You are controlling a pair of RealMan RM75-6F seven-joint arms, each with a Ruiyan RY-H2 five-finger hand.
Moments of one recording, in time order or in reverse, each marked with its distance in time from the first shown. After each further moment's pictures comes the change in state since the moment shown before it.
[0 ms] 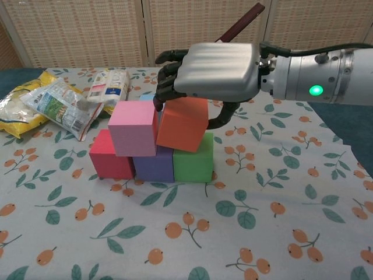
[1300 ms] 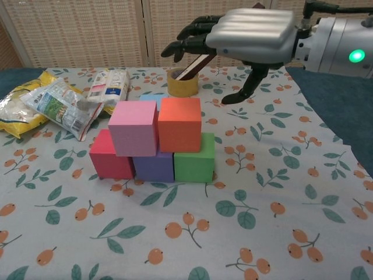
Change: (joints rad) left arm -0.003 0.001 0.003 -0.006 -0.001 -0.007 0.005; right arm -0.069 0.094 0.014 -0.032 0.068 0.094 0.191
